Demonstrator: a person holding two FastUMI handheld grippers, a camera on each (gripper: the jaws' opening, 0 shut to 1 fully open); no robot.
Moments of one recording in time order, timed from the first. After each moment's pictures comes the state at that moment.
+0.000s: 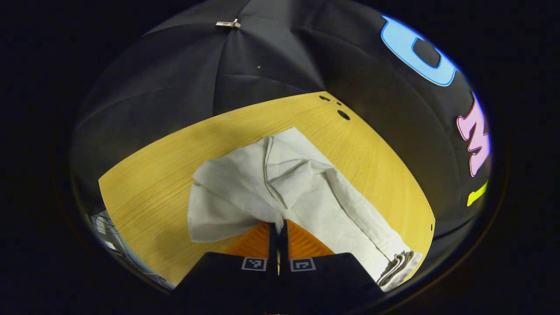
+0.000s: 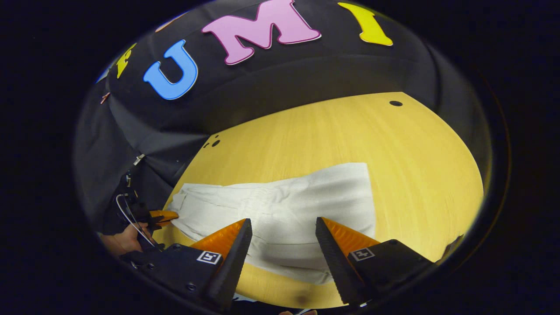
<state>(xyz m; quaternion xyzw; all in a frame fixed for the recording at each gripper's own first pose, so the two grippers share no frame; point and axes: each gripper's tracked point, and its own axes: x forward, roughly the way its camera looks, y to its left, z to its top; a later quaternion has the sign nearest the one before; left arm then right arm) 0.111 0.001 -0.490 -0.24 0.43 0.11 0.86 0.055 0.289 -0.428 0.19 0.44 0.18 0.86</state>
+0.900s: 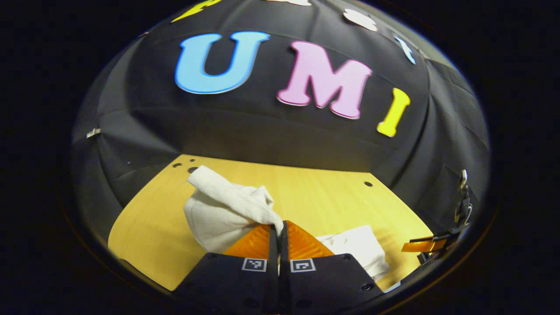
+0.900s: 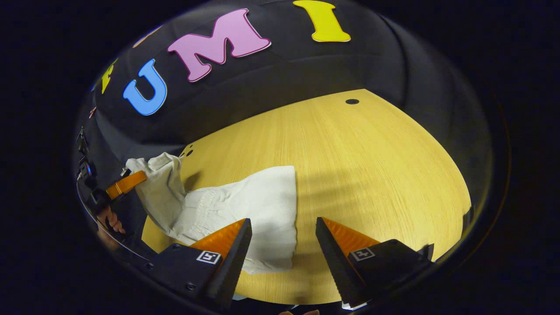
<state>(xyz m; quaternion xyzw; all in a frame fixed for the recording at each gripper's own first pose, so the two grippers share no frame) 0.090 -0.301 -0.335 -0.02 0.27 -0.24 0.93 0.061 0.164 -0.444 0.20 0.44 0.12 0.87</state>
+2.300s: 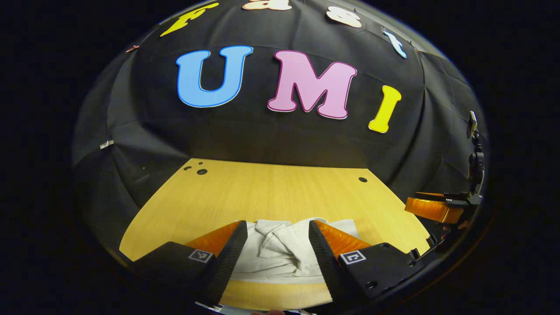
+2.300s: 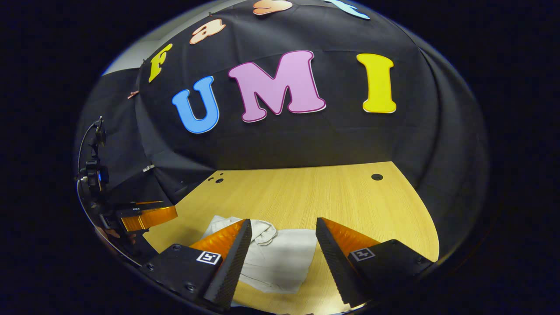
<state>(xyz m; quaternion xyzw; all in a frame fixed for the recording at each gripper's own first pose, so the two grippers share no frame) 0.029 -0.291 -0.269 -0.01 0.27 -0.17 0.95 0.098 0.199 -0.289 0.12 0.28 0.23 0.93</state>
